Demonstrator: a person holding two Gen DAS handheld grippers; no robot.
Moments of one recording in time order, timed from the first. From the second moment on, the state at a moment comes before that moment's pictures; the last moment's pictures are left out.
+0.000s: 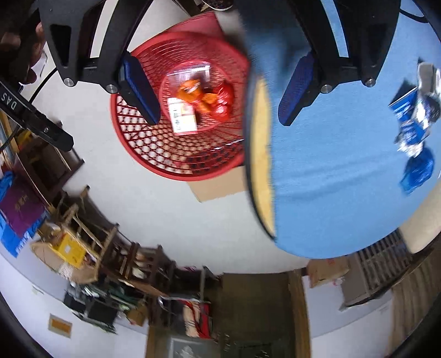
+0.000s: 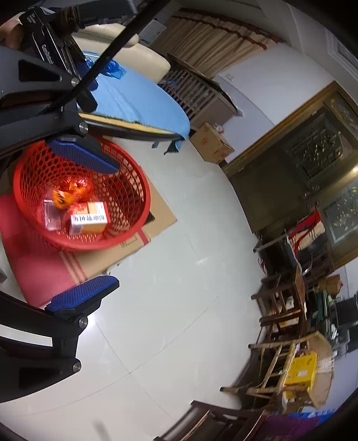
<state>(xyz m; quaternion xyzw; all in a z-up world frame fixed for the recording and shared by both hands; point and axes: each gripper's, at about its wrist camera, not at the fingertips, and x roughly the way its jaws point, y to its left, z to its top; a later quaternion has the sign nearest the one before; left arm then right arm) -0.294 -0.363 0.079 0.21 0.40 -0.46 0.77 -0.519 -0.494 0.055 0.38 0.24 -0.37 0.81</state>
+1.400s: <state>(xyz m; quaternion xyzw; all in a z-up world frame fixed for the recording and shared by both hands) -0.023 -0.121 0.053 0.01 0.48 -0.05 0.87 -0.316 -0.329 0.059 0.25 0.37 -0.18 0.88</state>
